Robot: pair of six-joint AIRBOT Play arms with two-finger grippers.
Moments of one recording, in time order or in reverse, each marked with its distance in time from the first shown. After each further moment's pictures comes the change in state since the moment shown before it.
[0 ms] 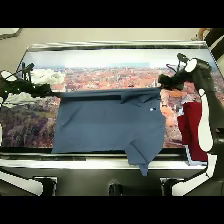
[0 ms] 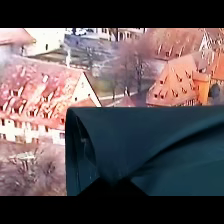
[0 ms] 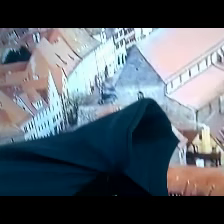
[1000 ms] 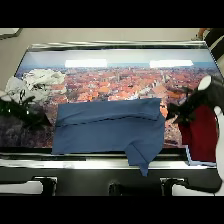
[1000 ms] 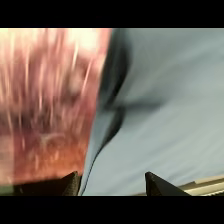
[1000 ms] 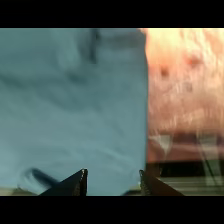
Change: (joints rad) left arm 0.125 0.261 -0.525 0.122 -0.278 -0.113; right arm -0.105 0.359 -0.548 -0.006 0.309 0.012
